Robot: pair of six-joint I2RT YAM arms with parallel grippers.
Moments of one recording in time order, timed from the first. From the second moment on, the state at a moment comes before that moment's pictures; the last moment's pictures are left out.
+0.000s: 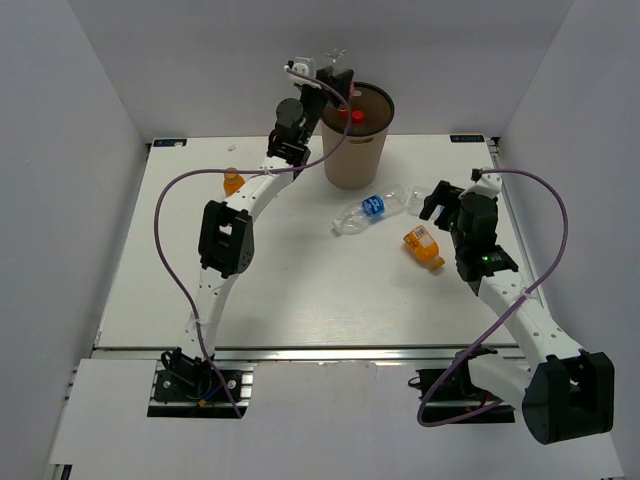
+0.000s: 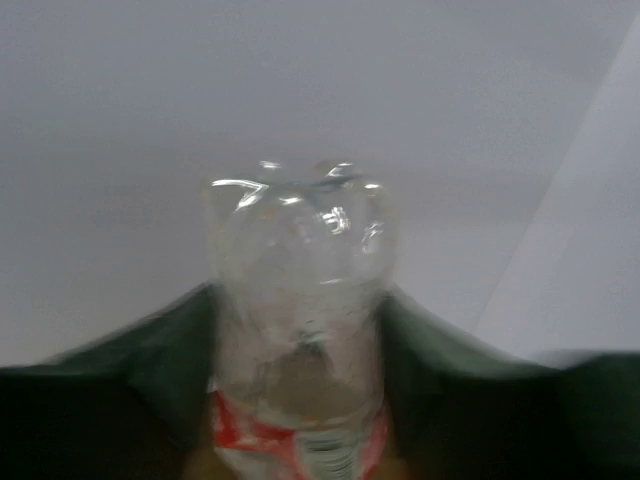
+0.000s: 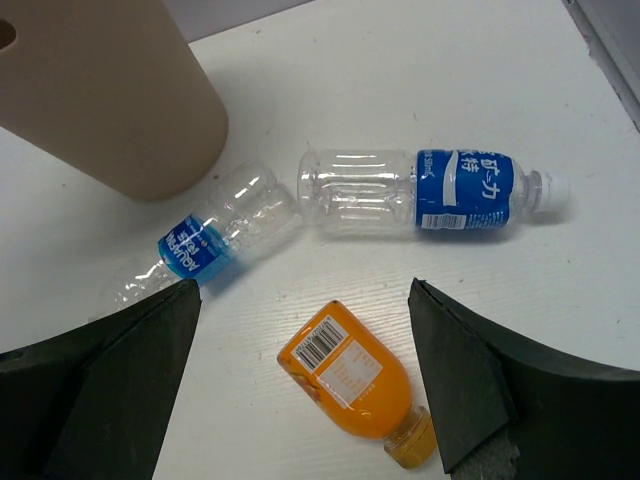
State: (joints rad) left arm -0.47 2.45 2.28 0.65 0.02 -0.28; right arm 0.23 1.06 0.70 0.08 0.25 0.33
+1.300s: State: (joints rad) left arm -0.43 1.43 1.13 -0.05 -0.25 -0.39; right arm 0.23 1.51 0.86 -0.27 0.05 0.05
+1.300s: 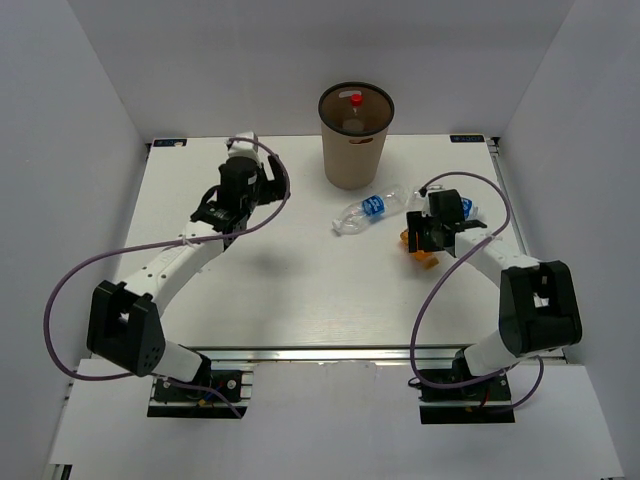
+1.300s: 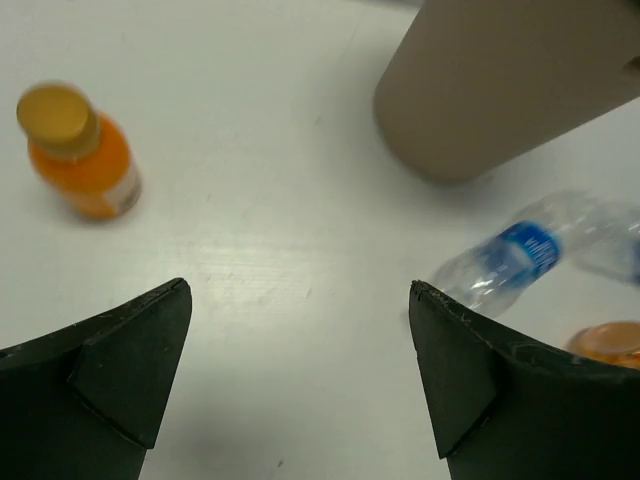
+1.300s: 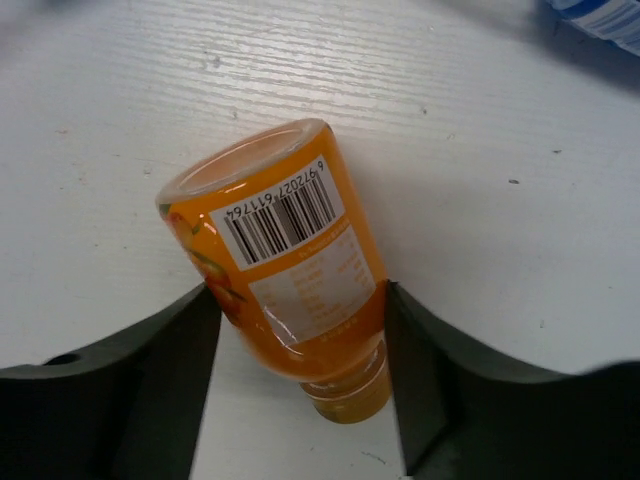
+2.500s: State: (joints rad) left arm -0.41 1.32 1.00 -0.17 -0.46 -0.42; right arm 0.26 2.17 2.10 0.12 -0.38 0.24
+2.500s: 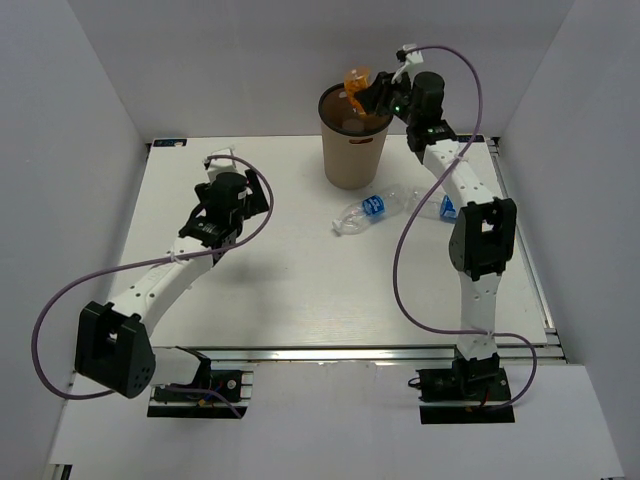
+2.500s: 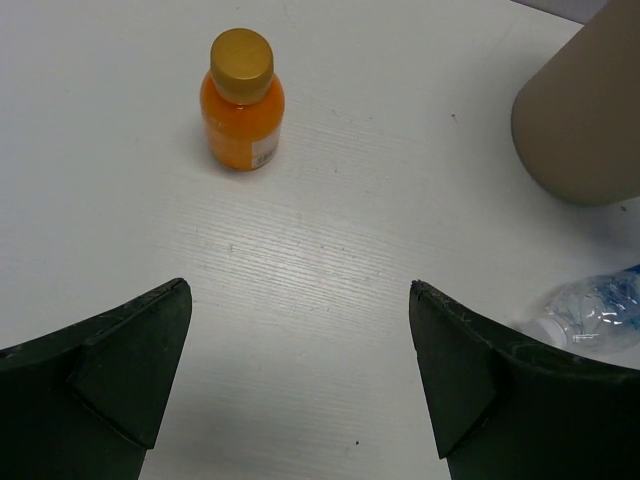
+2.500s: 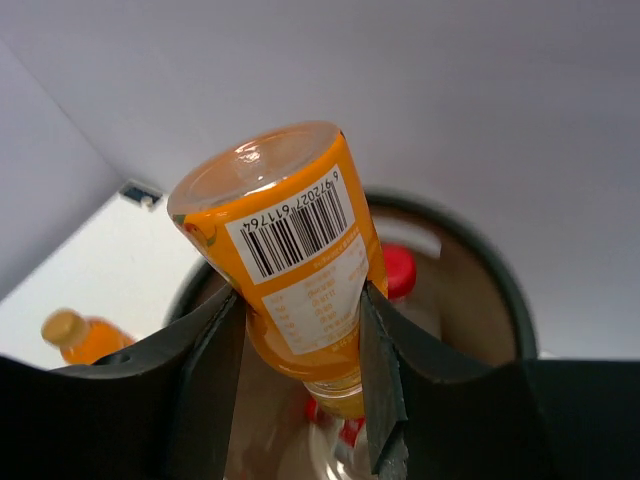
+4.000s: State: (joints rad) left arm -0.16 2.04 1.61 -0.24 -0.24 -0.16; right arm 0.27 1.19 0.93 0.21 -0.16 0.20
